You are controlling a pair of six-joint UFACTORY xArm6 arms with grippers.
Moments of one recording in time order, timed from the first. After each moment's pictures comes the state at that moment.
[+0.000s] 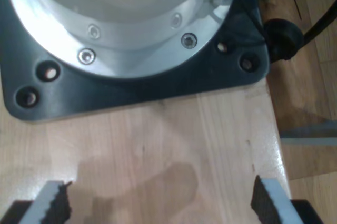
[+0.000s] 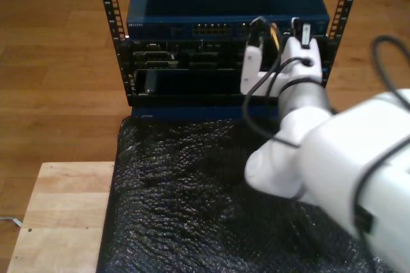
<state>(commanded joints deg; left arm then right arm) 80.5 -29.5 -6.1 4.4 61.4 -183.0 24.9 8.7 -41.5 34.9 -51.8 -106.1</state>
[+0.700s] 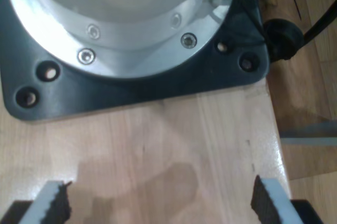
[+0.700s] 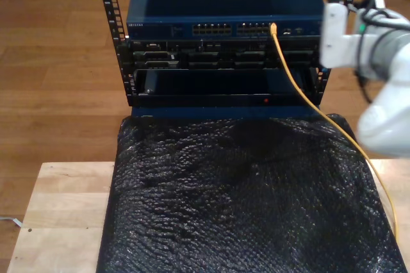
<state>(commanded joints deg) 80.5 -29.5 -6.1 4.4 61.4 -183.0 -1.1 -14.5 -36.4 11.9 -6.8 -106.2</state>
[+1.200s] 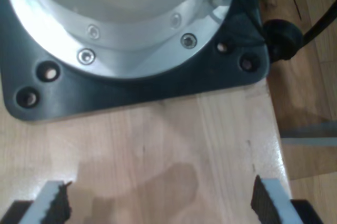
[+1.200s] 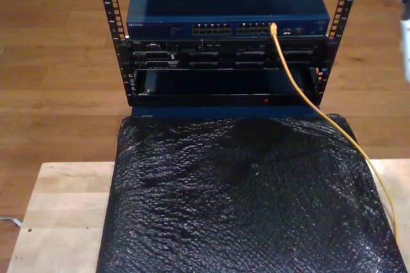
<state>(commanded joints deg) 80.6 -29.5 -6.1 4.4 61.4 -183.0 -18.8 -21.9 -38.8 8.9 23.5 -115.2</state>
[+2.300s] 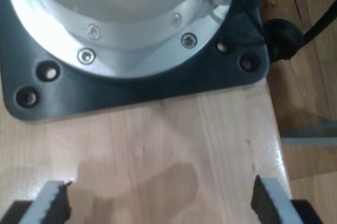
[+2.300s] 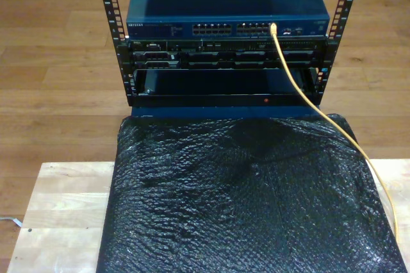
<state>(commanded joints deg) 80.5 -29.5 -6.1 4.4 61.4 -183.0 -67.6 -38.1 -30.7 8.9 74.0 -159.1</state>
